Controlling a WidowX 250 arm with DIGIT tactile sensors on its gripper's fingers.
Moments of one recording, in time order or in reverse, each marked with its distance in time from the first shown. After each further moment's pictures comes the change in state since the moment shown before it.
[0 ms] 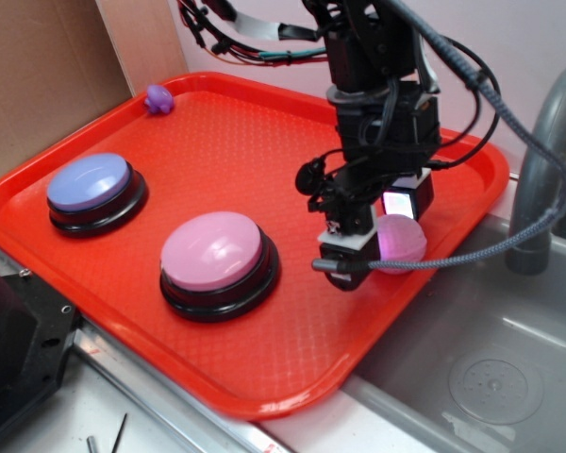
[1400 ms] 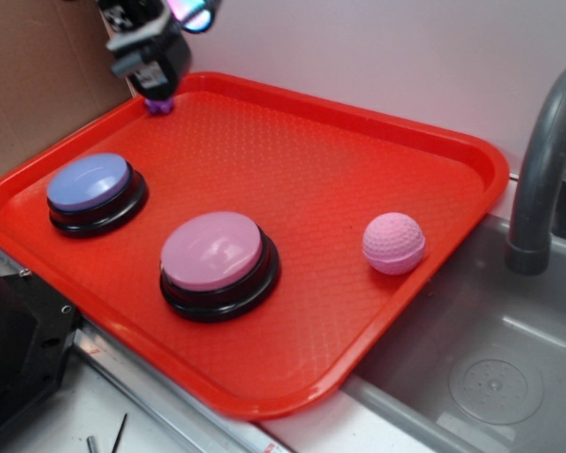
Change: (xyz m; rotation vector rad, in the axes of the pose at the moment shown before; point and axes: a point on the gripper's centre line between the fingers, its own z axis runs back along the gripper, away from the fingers) arm -0.072 -0.039 0.149 0.243 -0.123 0.352
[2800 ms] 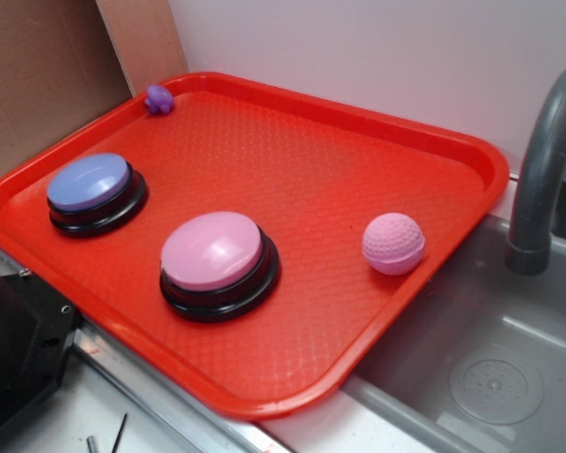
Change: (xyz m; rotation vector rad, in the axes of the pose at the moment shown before) arm -0.079 -0.034 0.103 0.136 0.180 1.046
